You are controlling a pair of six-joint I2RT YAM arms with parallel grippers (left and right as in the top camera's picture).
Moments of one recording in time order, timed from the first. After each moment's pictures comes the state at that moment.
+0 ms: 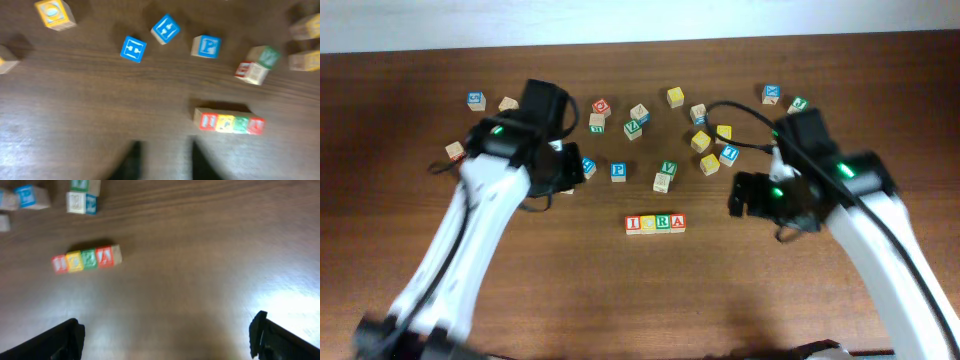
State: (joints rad) left arm -0.28 1.58 1.50 -1.18 0.02 -0.46; right arm 0.20 1.28 1.29 -1.27 -0.11 0.43
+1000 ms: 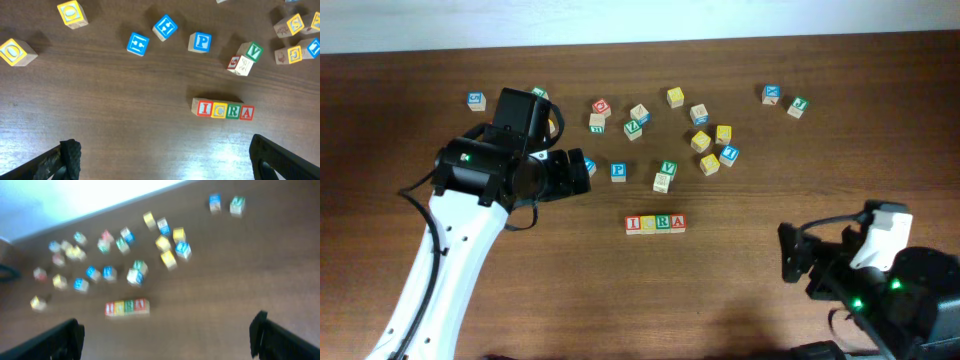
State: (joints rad) left arm -0.28 1.46 1.51 -1.25 0.01 -0.46; right arm 0.14 0.55 1.03 -1.02 -0.09 0.38
